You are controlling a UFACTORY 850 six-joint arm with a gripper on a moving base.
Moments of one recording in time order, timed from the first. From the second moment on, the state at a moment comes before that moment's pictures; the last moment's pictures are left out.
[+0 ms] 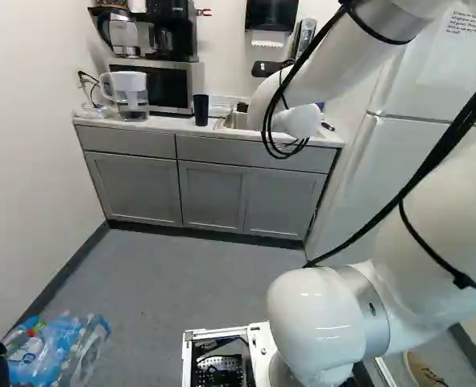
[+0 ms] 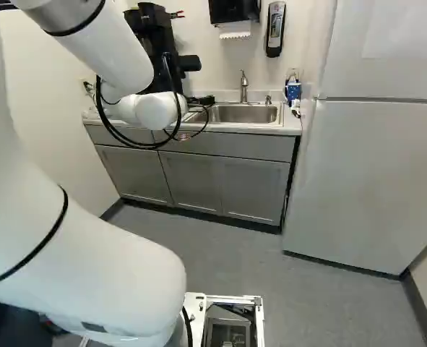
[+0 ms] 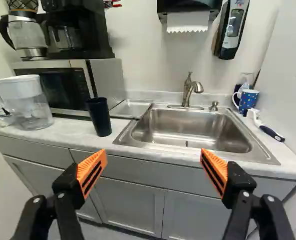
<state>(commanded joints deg) 0.0 11.1 -36.3 0.0 34.7 0.0</state>
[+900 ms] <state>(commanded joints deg) 0.0 11.1 -41.8 0.0 29.2 0.0</state>
